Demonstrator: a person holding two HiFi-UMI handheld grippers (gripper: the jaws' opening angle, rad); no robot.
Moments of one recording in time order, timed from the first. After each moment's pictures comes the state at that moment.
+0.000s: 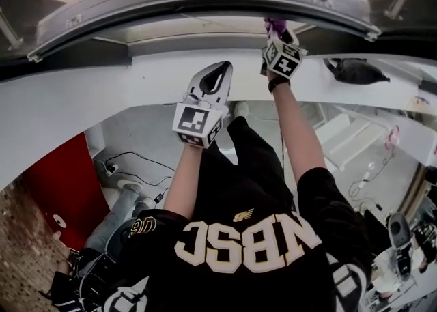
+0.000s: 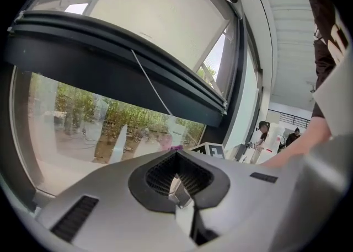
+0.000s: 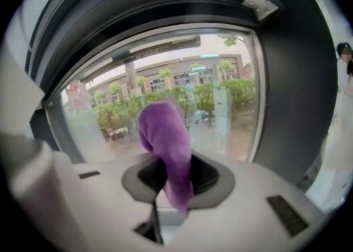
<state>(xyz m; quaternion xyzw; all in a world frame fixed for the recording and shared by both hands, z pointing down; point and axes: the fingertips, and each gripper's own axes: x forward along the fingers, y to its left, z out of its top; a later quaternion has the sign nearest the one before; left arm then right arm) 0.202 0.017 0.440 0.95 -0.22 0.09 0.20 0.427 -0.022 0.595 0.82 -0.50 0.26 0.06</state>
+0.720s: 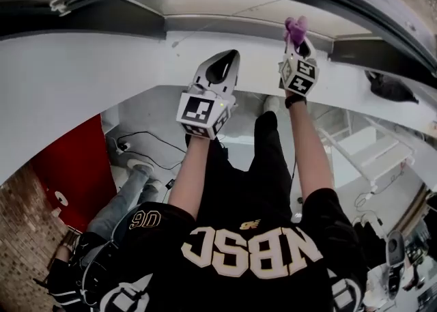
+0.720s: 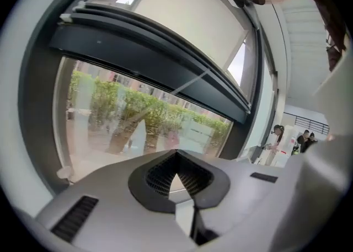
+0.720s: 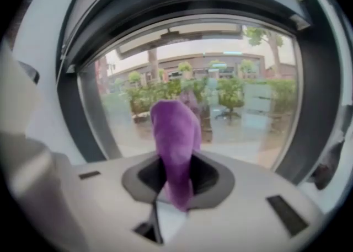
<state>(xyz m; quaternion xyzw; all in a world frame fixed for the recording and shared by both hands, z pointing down) 0.063 -0.048 0.496 0.93 -0.28 0.09 0.22 0.269 -0.042 0.646 0.78 -0.57 0.25 0.13</state>
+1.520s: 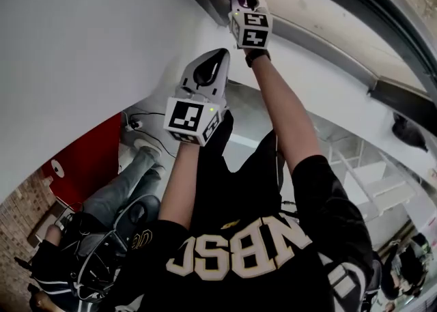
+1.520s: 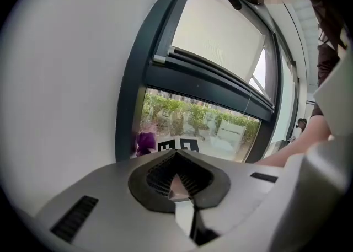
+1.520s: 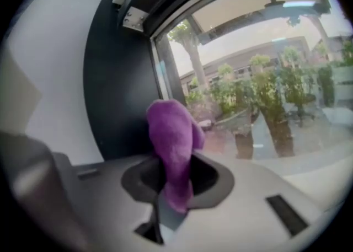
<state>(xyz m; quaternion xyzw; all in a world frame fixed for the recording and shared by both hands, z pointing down) -0.184 -0.130 0.495 0.89 -0.40 0.12 0.18 -0.131 -0.310 0.631 0.61 -0.76 0.22 0.06</state>
